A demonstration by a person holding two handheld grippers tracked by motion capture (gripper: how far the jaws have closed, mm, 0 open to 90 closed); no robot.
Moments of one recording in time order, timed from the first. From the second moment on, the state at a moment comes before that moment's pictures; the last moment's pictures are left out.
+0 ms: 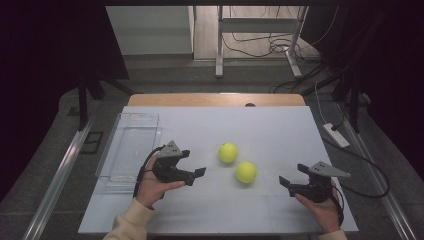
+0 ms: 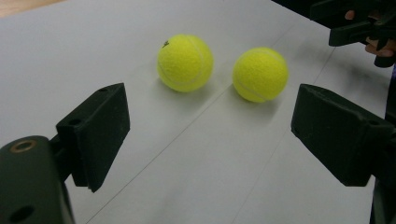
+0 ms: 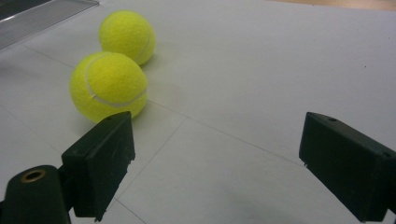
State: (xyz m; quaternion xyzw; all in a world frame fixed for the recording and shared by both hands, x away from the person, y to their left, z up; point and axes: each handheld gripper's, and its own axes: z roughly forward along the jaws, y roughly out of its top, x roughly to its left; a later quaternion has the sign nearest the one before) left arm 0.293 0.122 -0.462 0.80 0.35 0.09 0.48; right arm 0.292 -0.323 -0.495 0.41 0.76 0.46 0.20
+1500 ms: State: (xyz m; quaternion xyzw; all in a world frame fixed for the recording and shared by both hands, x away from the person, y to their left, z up) left arm 0.315 0.082 -0.469 0.83 0.33 0.06 0.45; right arm 0.293 -0.322 -0.499 0.41 0.77 0.46 0.19
